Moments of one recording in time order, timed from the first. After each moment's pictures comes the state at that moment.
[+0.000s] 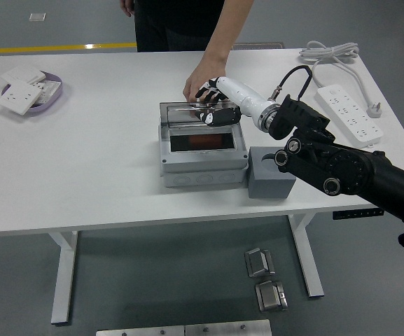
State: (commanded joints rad) left arm 0.01 0.12 -1.09 -0.18 1.21 0.01 0.08; right arm 0.97 -0.24 0.35 0.96 -1.35 -0.18 -0.06
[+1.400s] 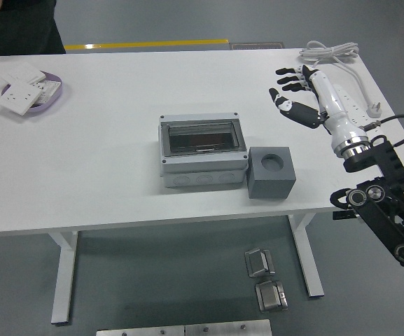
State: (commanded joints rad) left arm 0.07 0.08 -1.11 -0.18 1.20 0.03 0.08; right arm 0.29 -0.30 1.23 1.41 -1.52 -0.28 0.03
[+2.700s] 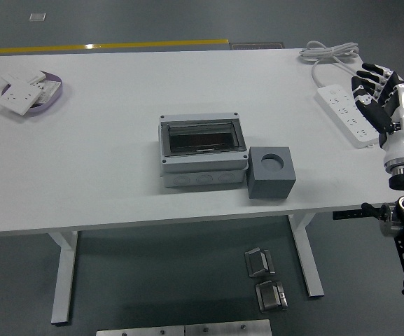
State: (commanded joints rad) left arm 0.11 0.07 -1.09 -0.18 1.18 0.03 0.08; right arm 0.17 -0.21 1.48 1.40 -1.25 -0.28 0.23
